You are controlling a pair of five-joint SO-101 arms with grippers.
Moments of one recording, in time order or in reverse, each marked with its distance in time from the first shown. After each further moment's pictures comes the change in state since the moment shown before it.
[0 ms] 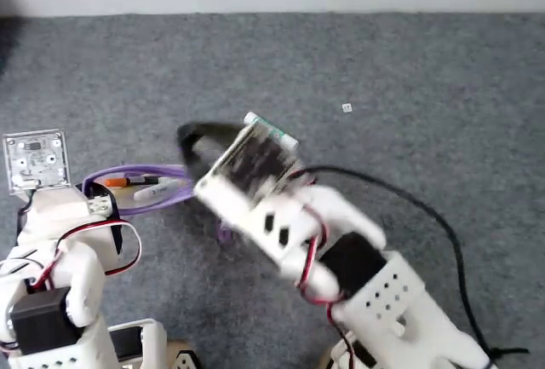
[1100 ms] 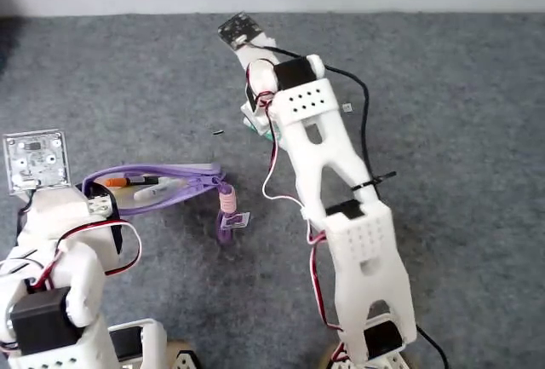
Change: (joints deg) left arm -0.1 0.0 0.0 0.0 0.0; right arm 20.7 94.0 -91.4 54.7 7.4
